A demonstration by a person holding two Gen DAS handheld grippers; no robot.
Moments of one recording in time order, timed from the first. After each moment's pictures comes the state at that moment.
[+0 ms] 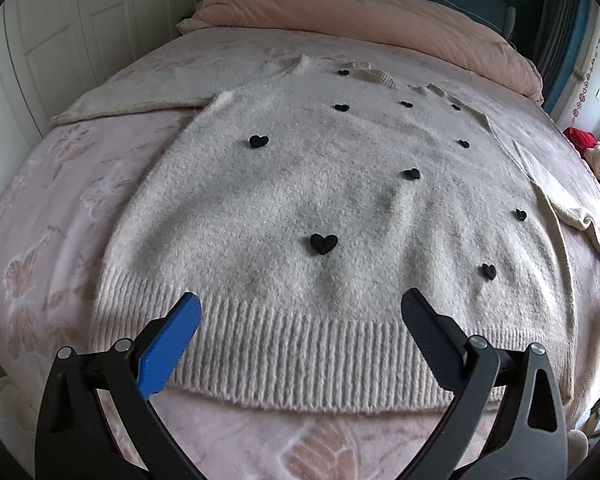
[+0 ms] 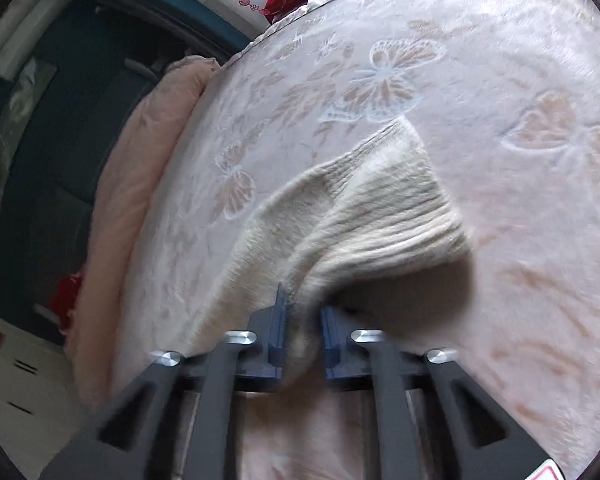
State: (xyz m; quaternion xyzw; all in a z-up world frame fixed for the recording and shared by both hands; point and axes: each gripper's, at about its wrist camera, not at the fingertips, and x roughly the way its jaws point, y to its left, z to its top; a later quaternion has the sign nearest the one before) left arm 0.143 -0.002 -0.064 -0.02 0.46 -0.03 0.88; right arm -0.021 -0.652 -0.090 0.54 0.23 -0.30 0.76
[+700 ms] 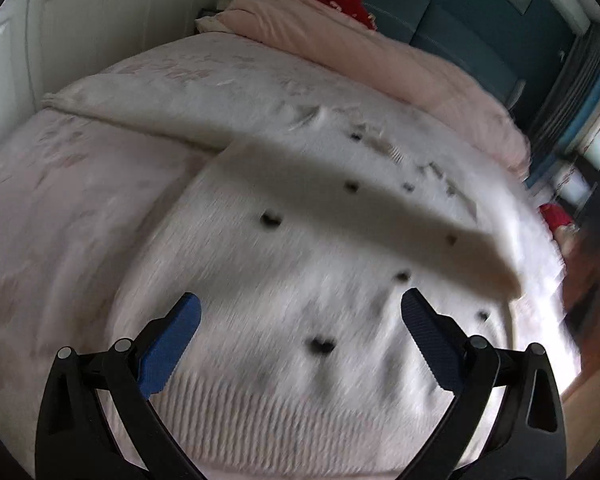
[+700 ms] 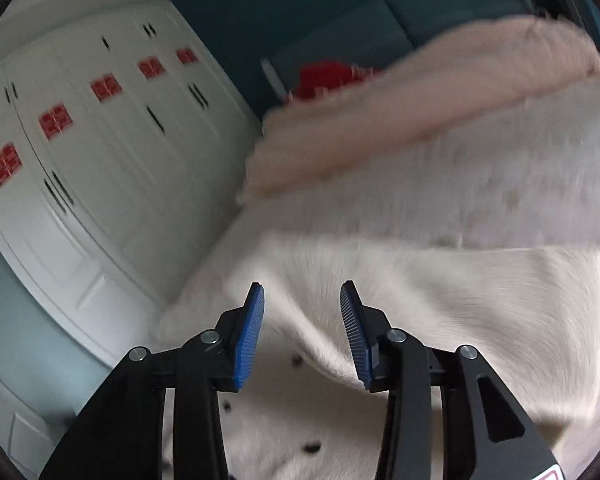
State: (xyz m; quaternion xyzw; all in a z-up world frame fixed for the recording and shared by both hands) left arm 0.205 0.052 -0.023 -0.17 0.43 -0.06 0.88; right arm 0.218 -0.300 0.075 0.25 0.32 0.17 0.90
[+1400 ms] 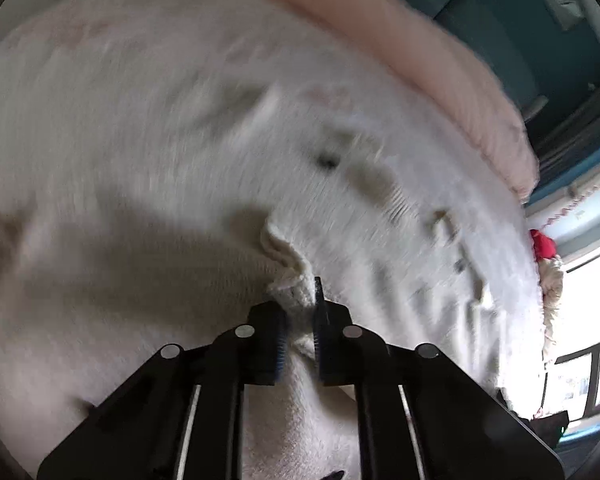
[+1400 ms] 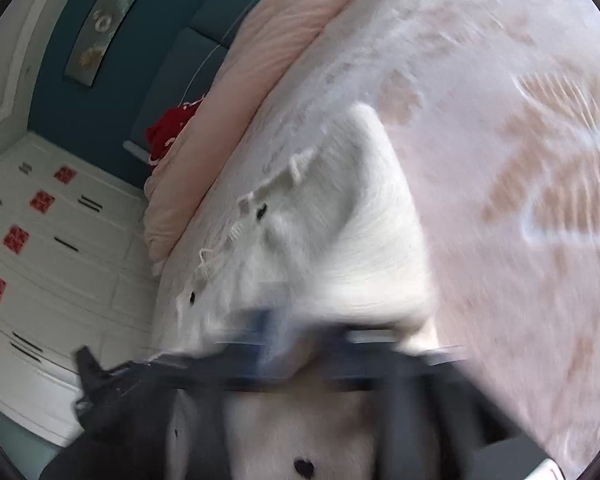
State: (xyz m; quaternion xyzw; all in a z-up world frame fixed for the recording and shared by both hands) left arm 0.425 -0.017 -0.067 -0.24 0.49 -0.09 0.83; right arm 0.161 -0.420 -0.066 0.46 0.32 -0.02 0.83
